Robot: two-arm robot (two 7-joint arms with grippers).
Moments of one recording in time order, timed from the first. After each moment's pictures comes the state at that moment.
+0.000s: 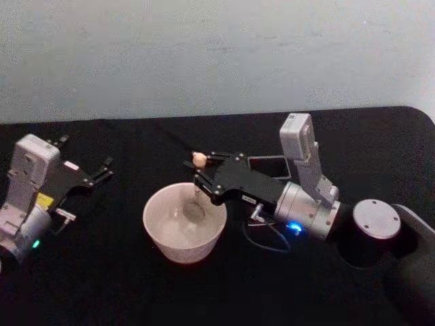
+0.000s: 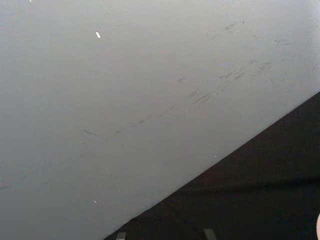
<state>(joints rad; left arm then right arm) -0.20 0.60 0.45 -1.41 -0.25 -0.12 0.03 0.42 0.27 -0.56 -1.19 0.42 -0.20 0.65</state>
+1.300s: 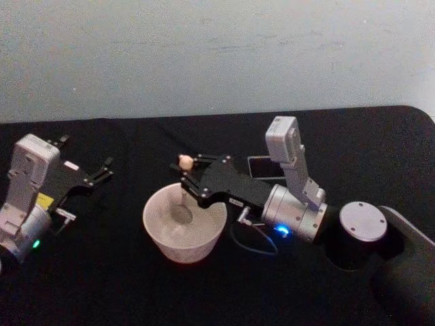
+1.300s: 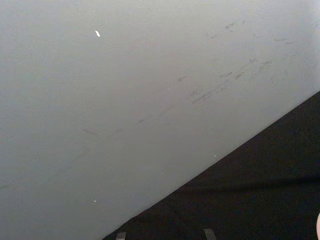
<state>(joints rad) -0.20 0.60 0.45 -1.41 -0.25 -0.12 0.03 0.42 0.25 -0.58 -1.19 0.42 -0.21 0.64</state>
